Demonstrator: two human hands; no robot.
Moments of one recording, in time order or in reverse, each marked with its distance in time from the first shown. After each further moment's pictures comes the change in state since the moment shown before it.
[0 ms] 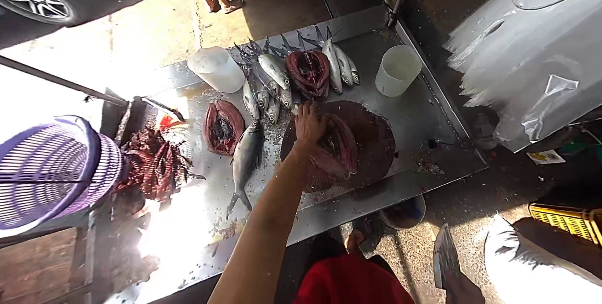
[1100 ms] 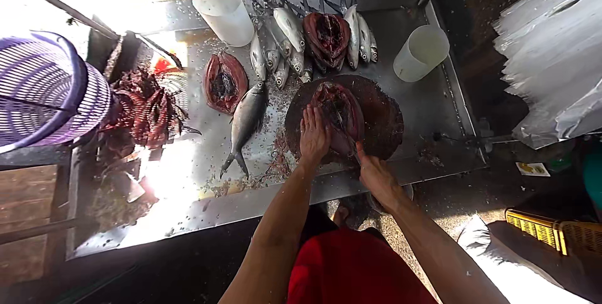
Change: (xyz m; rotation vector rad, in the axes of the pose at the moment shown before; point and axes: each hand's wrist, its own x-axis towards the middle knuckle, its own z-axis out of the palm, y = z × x) left_hand -0.131 -0.030 0.076 0.062 0.179 -0.018; right_hand -0.006 -0.313 0.157 -1.183 -0.080 -0.584
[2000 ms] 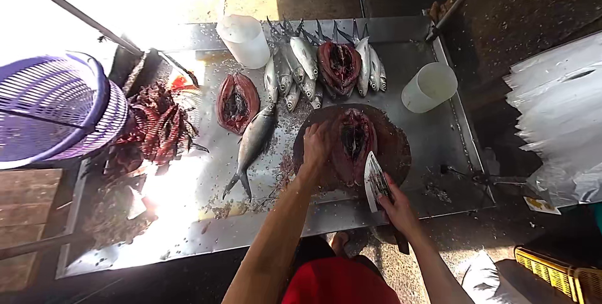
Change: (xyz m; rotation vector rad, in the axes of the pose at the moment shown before) left_hand 0.067 -0.004 -0.052 -0.358 0.040 -0.082; right_hand 0.028 0.073 0.040 0.946 0.136 -0.140
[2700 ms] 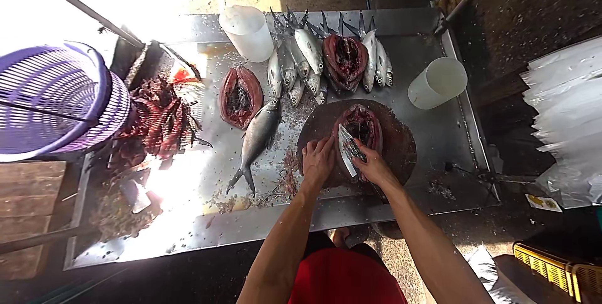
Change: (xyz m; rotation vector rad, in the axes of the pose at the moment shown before) left_hand -0.063 -0.027 0.017 0.274 0.009 0.063; right_hand 0.106 -0.074 0.039 -0.250 -0.192 -0.030
